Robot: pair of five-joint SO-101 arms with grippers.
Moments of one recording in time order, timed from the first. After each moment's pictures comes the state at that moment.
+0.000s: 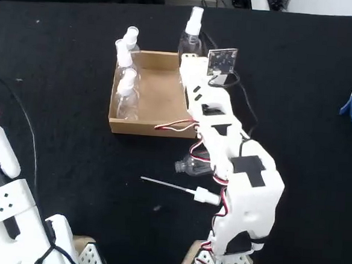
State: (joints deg) left arm -36.3 -60.5 46.4 -12.2 25.3; right arm -10.4 23.3 29.4 -45.9 -2.1
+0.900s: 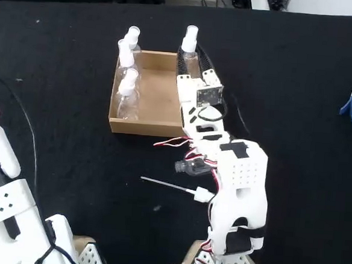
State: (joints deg) left arm -36.3 -60.5 46.4 -12.2 25.3; right arm -11.1 41.0 30.6 -76.6 5.8
